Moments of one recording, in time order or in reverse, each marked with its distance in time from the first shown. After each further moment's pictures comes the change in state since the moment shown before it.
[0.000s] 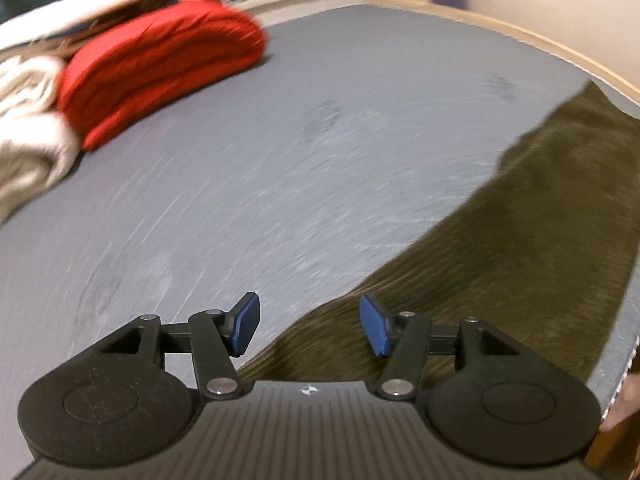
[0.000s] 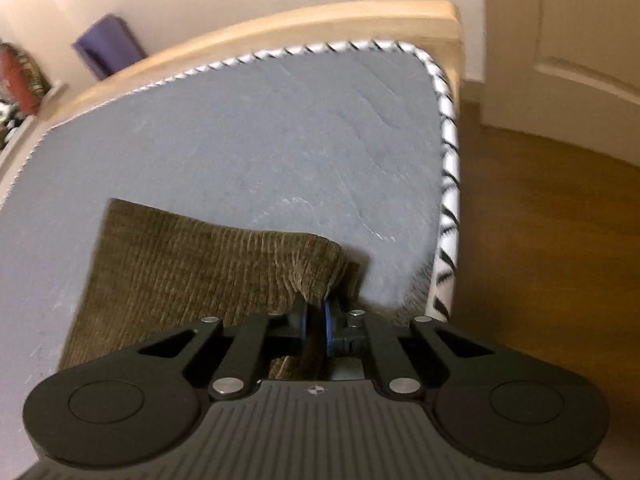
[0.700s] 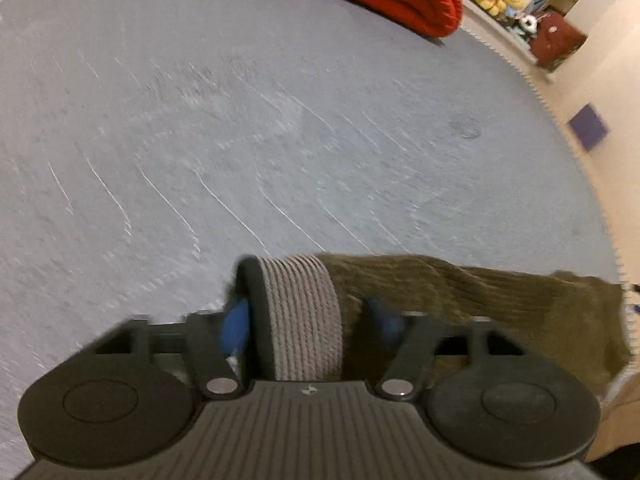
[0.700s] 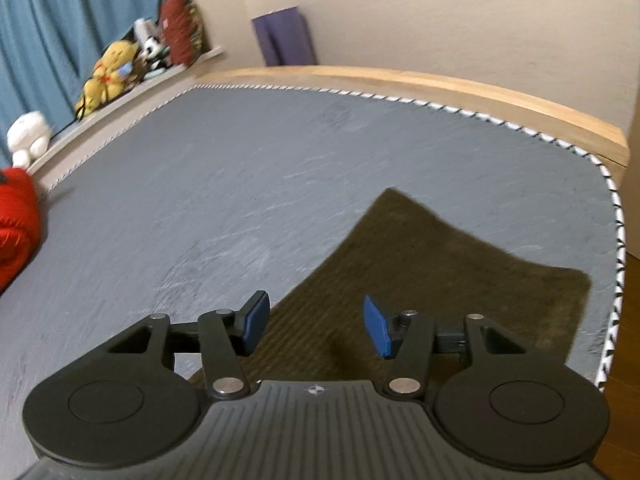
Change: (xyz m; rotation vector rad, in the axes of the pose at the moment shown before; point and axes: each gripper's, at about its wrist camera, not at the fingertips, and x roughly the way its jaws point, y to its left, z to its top) left arm -0.002 0.121 -0.091 -0.742 0.154 -0.130; right arm -0.053 0.182 -0.083 -0.405 -0.109 0.245
